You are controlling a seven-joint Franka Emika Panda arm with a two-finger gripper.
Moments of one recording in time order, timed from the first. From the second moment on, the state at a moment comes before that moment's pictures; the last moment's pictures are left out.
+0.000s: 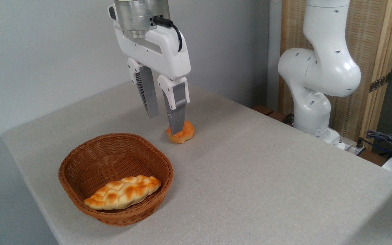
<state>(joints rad) -0.02 -0.08 0.01 -1.70 -0.02 1.64 0.81</state>
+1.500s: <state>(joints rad) -0.30 -0.23 -0.21 -2.25 -0.13 1.98 0.85</state>
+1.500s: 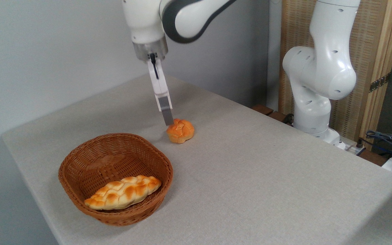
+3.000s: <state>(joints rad) -0.29 -0.21 -0.25 -2.24 0.07 1.92 0.89</state>
